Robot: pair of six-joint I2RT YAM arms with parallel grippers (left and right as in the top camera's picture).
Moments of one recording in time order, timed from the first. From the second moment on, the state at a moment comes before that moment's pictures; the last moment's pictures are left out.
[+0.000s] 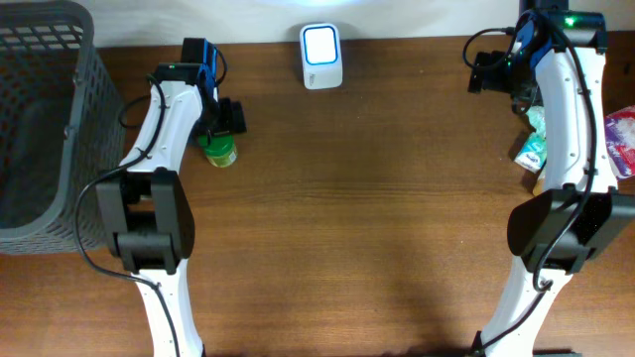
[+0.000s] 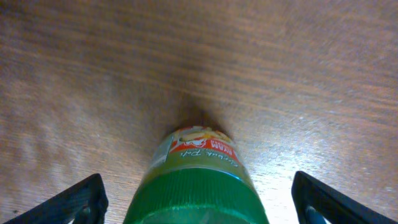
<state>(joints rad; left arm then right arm) -0.07 2.27 1.95 -1.05 -0.06 -0.25 -0.11 2.16 2.30 -1.37 0.09 0.16</state>
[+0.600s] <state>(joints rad) -0.11 2.28 1.98 -1.16 -0.04 -0.16 -0.11 2.16 2.30 -1.37 0.09 0.16</state>
